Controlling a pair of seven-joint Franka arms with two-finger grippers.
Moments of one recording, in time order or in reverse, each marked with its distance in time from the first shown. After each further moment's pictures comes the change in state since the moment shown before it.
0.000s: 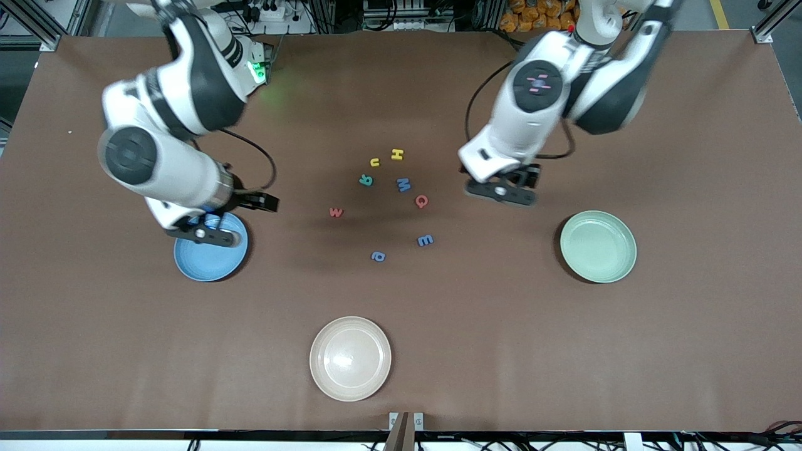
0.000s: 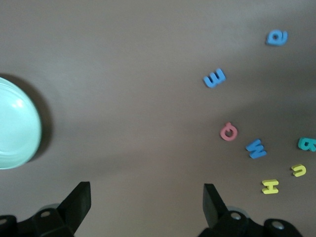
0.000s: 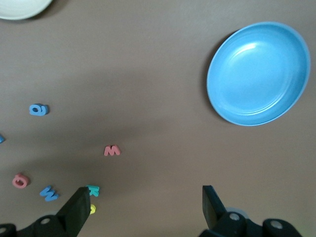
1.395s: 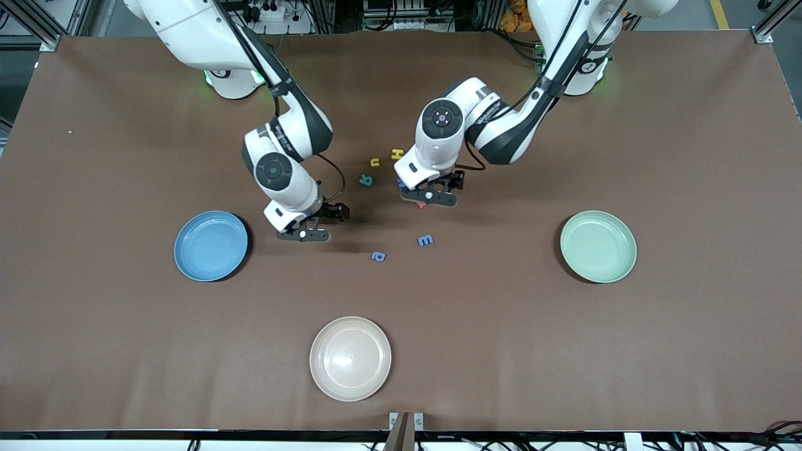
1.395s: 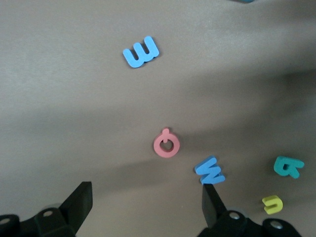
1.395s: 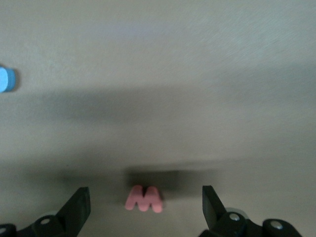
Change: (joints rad) left arm -0.141 0.277 -0.034 -0.021 0.002 0.319 -0.234; right arm 0.108 0.178 0.101 -0.400 0.000 0.735 0.009
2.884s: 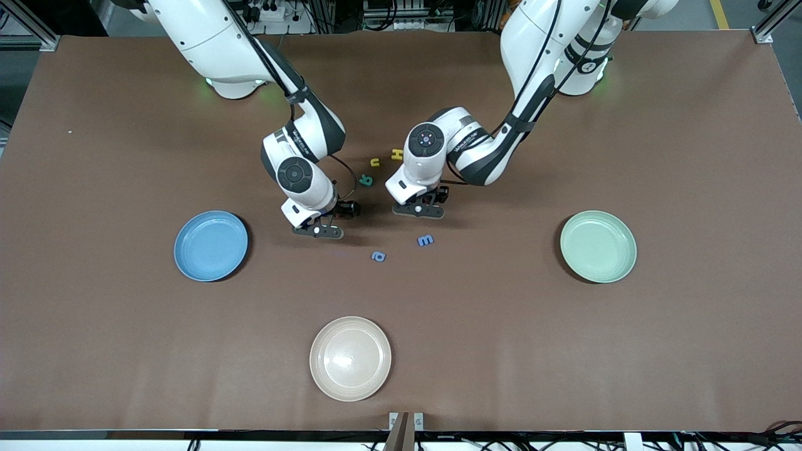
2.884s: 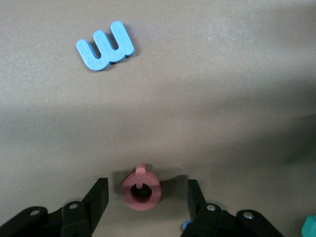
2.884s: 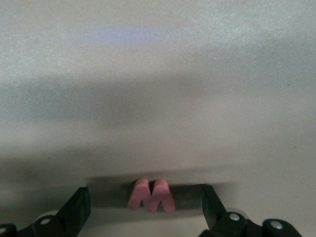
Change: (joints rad) left arm -0.033 0.178 0.000 0.039 0.110 0.169 -0.153; right arm 0.021 0.059 0.014 -0.002 0.002 0.018 0.077
